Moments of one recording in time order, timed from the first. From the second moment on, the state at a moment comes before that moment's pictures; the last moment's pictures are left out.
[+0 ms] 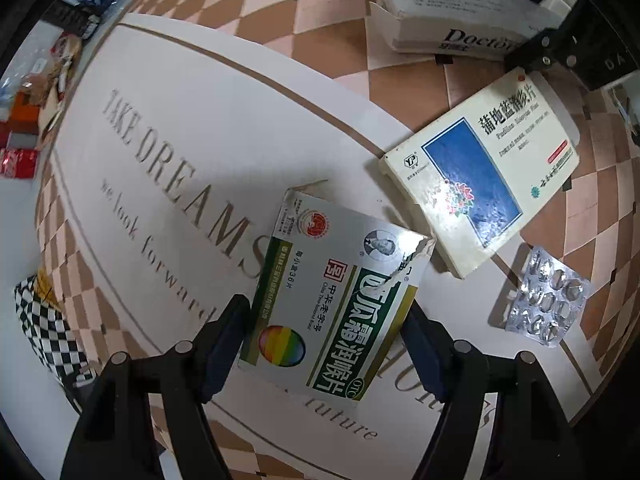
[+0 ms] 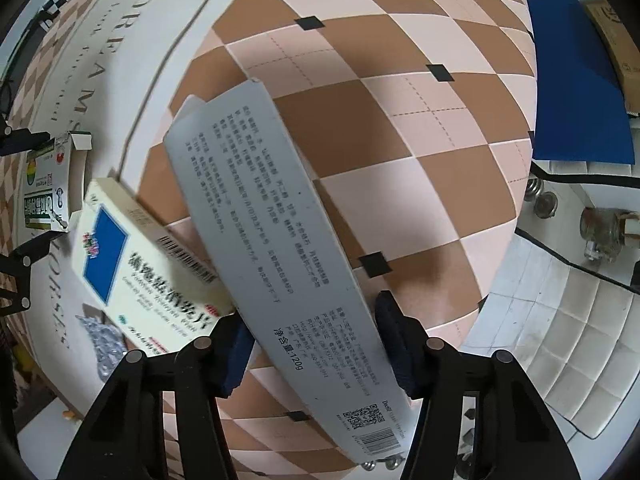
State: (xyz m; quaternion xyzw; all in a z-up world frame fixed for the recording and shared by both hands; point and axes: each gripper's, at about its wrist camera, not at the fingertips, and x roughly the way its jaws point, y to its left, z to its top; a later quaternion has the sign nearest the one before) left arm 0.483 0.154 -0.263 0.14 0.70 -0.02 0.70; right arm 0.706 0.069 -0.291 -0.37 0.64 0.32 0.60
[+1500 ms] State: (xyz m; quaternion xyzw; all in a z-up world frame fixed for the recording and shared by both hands) left arm 0.013 -0.022 -0.311 -0.03 0.70 -0.01 0.71; right arm 0.110 -0.171 -0.352 -0.21 0.72 0.27 0.60
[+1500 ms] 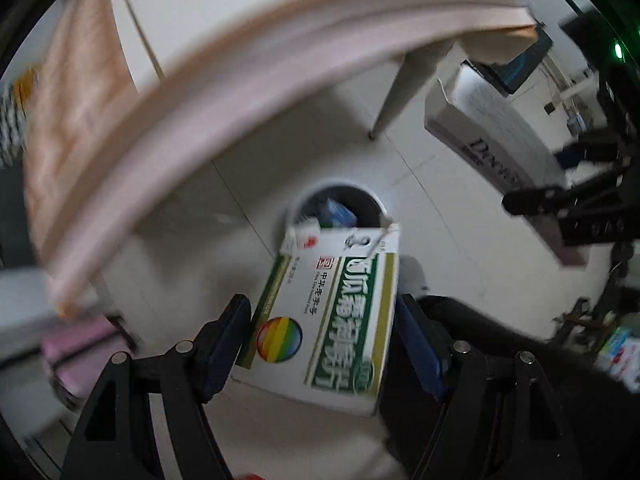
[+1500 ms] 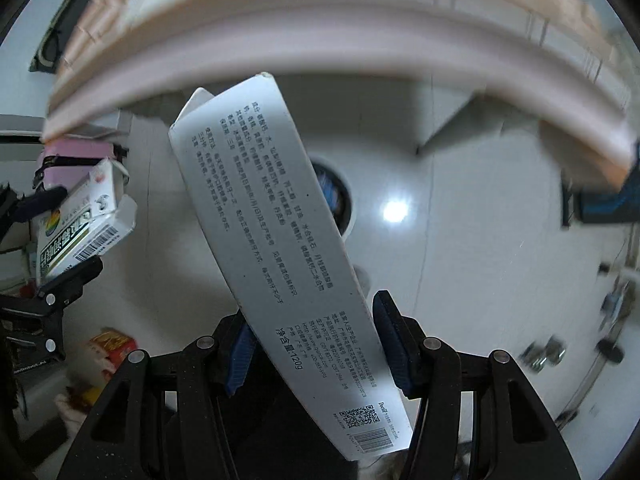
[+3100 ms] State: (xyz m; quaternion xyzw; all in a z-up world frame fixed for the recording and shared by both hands) left arm -0.019 0.006 -0.475 -0.25 0.68 0.21 0.65; right arm 0.108 -0.172 -0.512 -0.16 0.71 0.19 0.66
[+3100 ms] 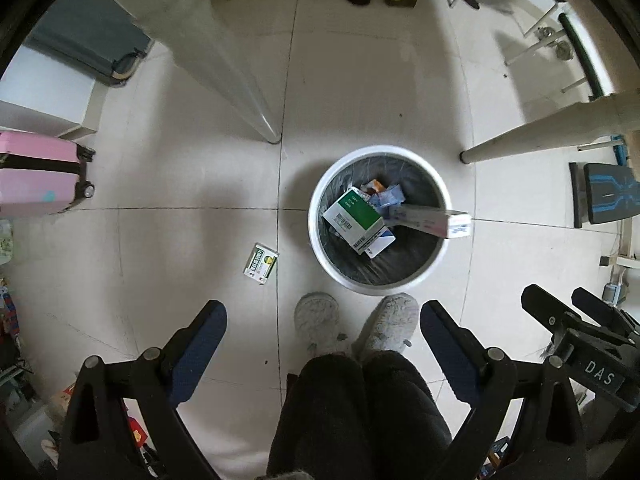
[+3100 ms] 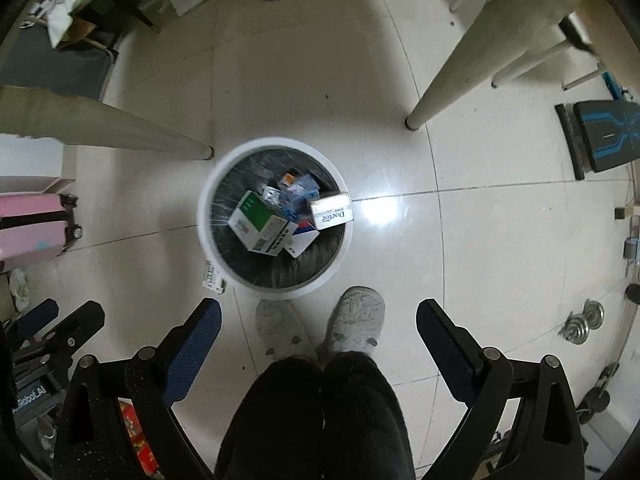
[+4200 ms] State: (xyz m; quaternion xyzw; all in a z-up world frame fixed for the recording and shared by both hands) left arm 0.069 0.061 -0.208 -0.21 0.57 0.31 0.73; right arm 0.218 -0.156 -0.149 -0.05 0.63 0.26 0.73
